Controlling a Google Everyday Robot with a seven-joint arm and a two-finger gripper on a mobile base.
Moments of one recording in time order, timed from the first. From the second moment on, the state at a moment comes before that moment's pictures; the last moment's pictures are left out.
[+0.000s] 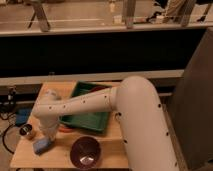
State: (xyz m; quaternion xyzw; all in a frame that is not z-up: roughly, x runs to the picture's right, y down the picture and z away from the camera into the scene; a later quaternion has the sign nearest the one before) arm -0.309 0.251 0.759 -0.24 -0.35 -0.55 0.72
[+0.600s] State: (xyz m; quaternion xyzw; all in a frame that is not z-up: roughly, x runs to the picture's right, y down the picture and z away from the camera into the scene) arm -0.357 0.296 0.736 -0.24 -0.41 -0.58 0.66
